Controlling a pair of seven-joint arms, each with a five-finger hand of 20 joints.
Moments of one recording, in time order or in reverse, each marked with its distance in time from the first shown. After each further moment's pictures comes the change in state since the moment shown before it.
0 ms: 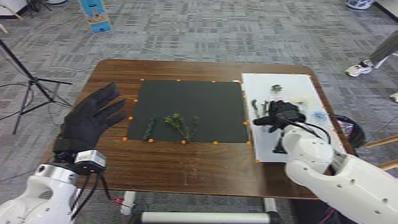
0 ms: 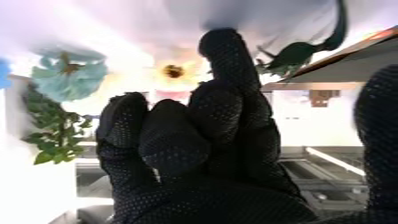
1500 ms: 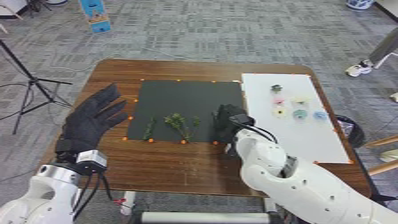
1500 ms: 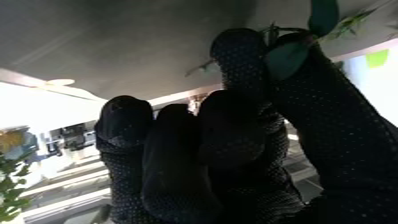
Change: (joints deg) left arm -0.3 -0.7 0.5 0.2 -0.2 0.3 -0.3; right arm 2.1 -15.3 -5.1 1.6 2.2 3.4 -4.3
